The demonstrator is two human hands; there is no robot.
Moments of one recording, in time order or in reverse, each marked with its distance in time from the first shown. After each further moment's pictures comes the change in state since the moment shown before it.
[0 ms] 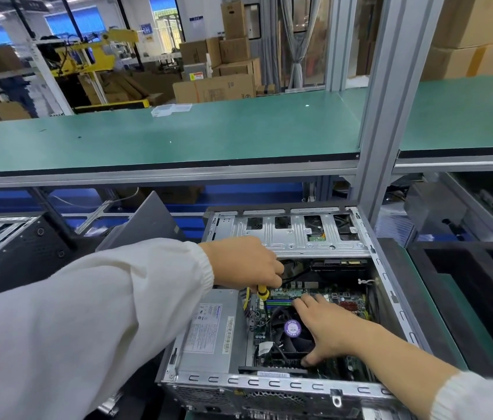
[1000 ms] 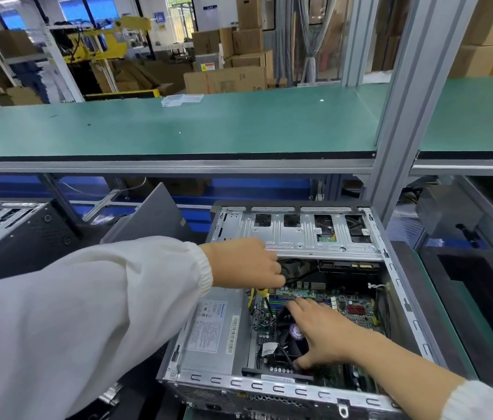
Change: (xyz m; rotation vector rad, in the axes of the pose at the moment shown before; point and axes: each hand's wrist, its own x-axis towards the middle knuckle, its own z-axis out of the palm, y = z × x) left_hand -0.007 0.004 0.013 0.028 -0.027 -0.010; right_hand 0.015 -0.007 0.011 0.018 0.059 -0.087
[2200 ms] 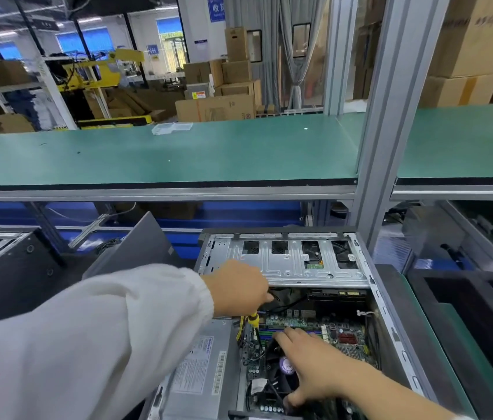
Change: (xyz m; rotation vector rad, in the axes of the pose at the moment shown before) left_hand 0.025 -0.005 -0.006 -0.353 -0.211 -0.563; right_hand -0.003 -0.002 -0.014 0.053 -0.057 -0.005
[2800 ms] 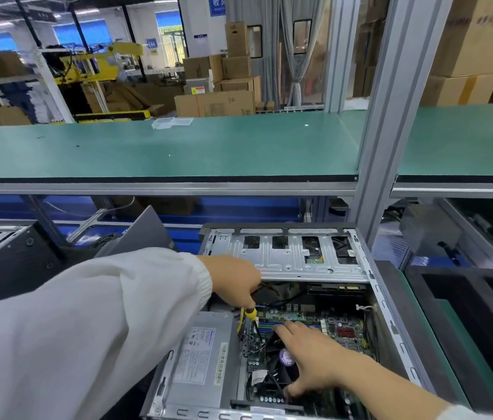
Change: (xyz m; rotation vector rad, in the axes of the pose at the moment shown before) left_hand -0.006 -0.016 -0.006 -0.187 -0.247 0.037; right_hand 0.004 0.002 0.007 0.000 0.025 0.003
